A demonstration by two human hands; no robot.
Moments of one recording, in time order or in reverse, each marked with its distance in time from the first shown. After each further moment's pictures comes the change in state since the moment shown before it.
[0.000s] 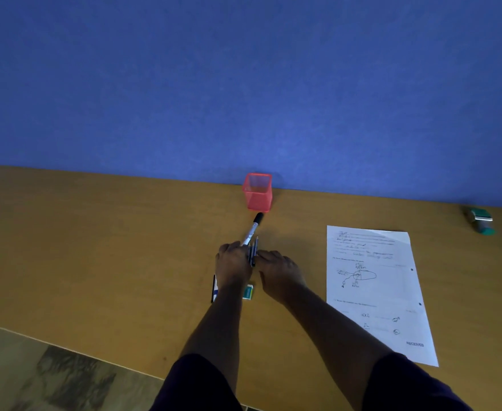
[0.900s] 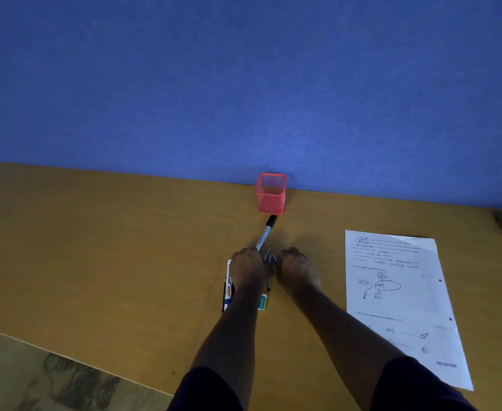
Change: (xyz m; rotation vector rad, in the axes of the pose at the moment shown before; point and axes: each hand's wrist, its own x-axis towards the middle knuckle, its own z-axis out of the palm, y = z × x) left_hand 0.023 0.010 0.013 -0.110 -0.078 -0.198; right_hand 0.038 0.013 0.017 0.116 0.066 0.337
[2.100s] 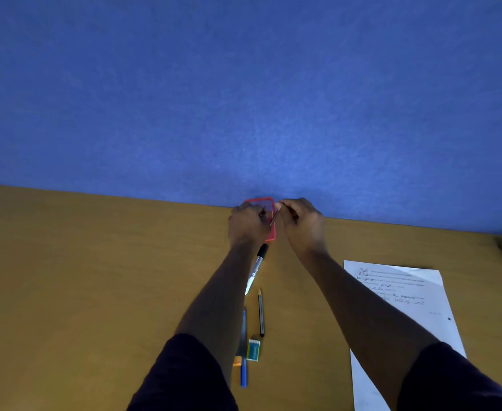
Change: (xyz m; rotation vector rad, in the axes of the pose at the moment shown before) left_hand 0.137 0.070 -0.058 -0.128 0.147 0.263; right_hand 0.125 0.005 -0.091 0.531 0.566 -0.121
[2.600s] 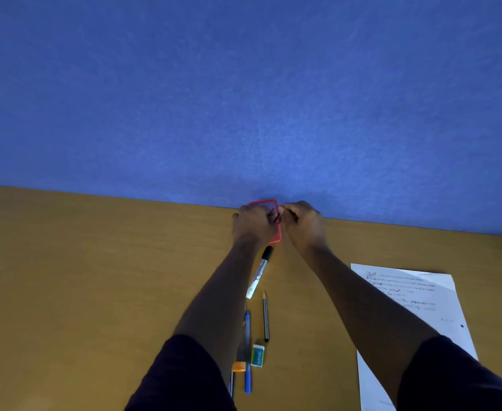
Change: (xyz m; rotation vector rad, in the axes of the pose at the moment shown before) left_hand 0.011 -0.001 0.001 0.082 -0.093 0.044; right_hand 0.014 0.007 0.010 -0.062 -0.183 0.105
